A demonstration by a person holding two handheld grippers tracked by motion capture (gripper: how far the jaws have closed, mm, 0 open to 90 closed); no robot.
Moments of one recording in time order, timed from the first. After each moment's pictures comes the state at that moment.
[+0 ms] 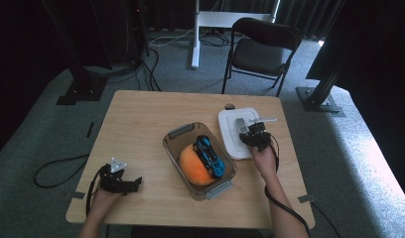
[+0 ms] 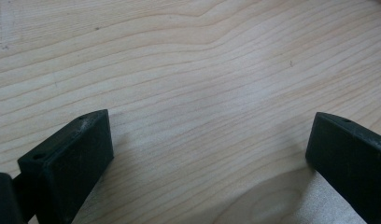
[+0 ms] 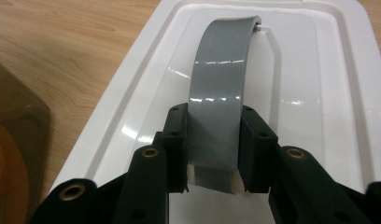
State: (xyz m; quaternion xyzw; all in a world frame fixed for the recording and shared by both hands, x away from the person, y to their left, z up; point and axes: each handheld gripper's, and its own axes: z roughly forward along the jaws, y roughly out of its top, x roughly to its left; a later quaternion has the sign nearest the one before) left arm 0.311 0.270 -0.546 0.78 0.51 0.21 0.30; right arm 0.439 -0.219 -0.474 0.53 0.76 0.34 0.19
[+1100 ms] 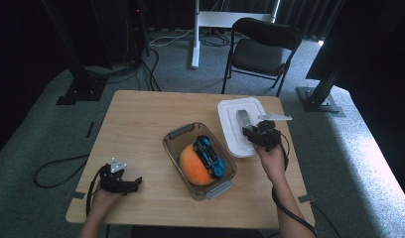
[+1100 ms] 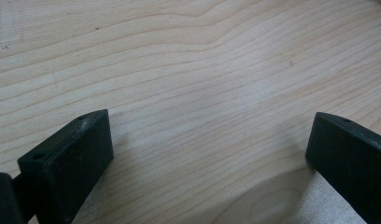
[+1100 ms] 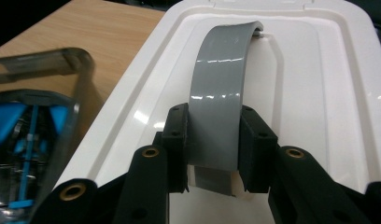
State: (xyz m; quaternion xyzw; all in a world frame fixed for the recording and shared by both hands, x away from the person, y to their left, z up) left arm 0.311 0.270 -0.546 0.78 0.50 0.21 0.30; right arm 0.394 -0.222 -0.408 0.49 0.74 0.41 0.20
